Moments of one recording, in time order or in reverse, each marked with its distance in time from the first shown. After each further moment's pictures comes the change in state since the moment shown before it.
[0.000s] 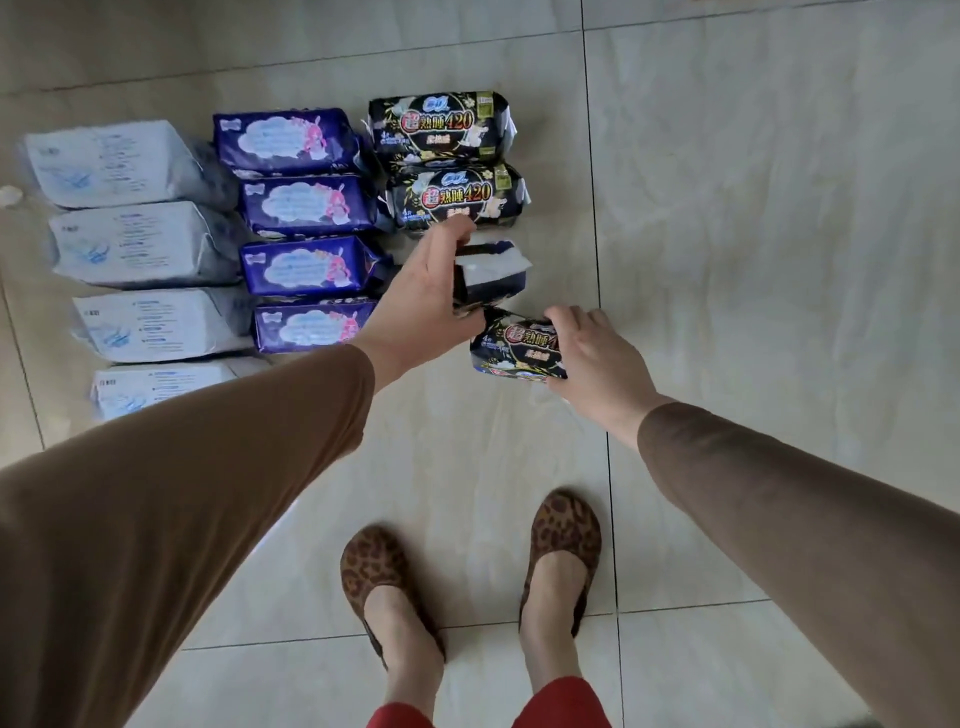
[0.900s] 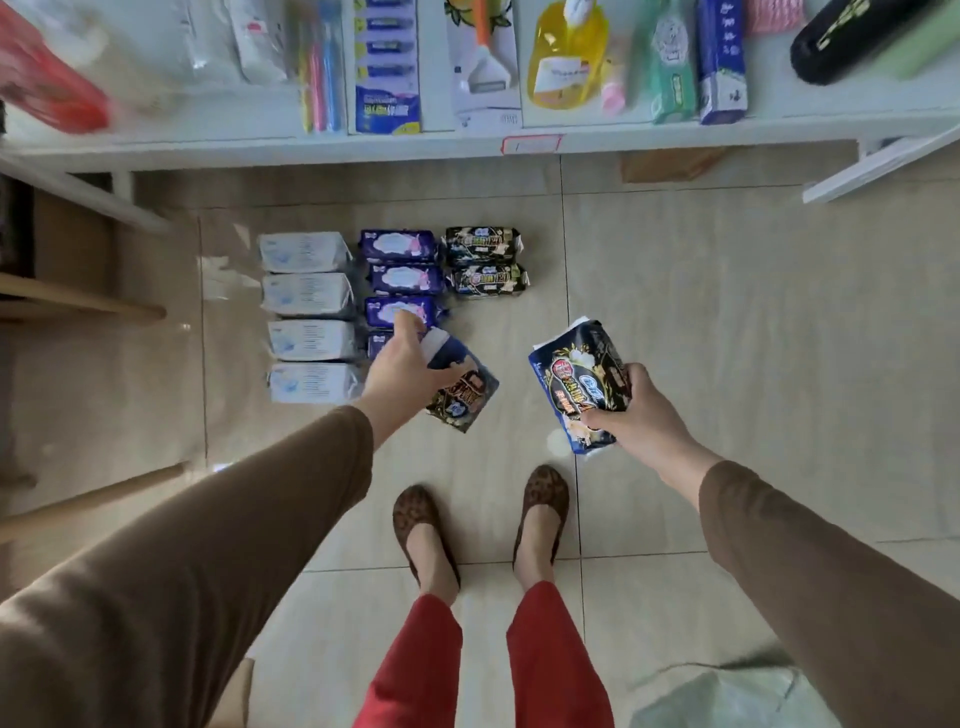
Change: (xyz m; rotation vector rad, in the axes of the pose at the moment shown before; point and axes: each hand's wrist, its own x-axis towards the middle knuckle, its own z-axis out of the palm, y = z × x) left_hand -0.138 0.161 -0.190 -0.094 0.022 -0.603; right_hand -0.211 -0.083 -0.204 0.725 0.010 0.449
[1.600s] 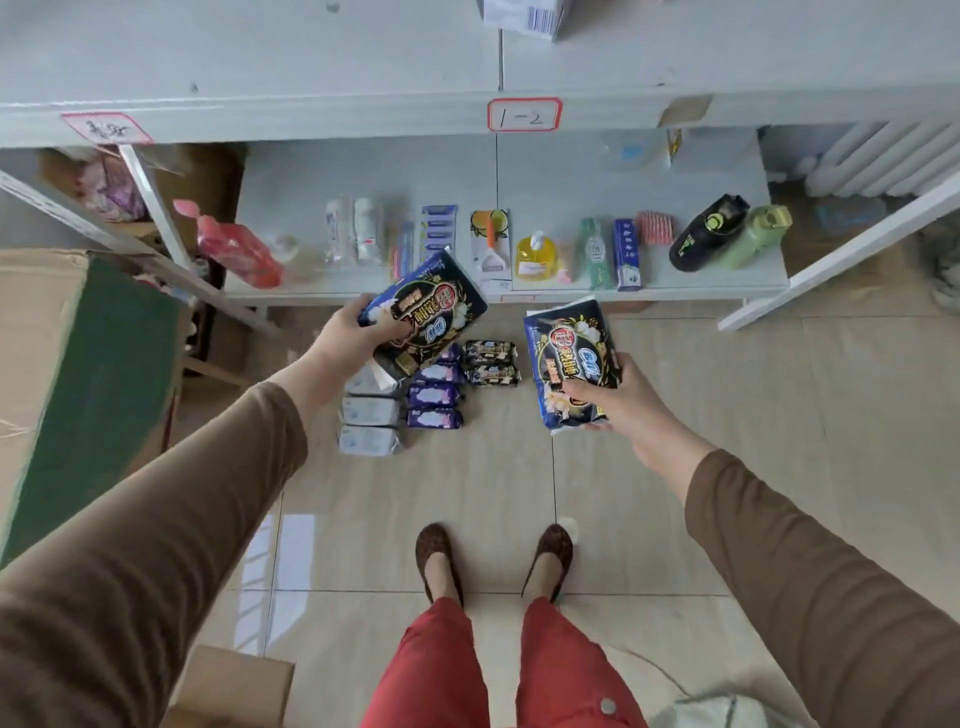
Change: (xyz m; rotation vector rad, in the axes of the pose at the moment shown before) left_hand -0.157 0.188 -0.277 -0.595 0.028 0.017; right_hand -0.193 -0.178 -0.171 0.496 -0.075 -0.143
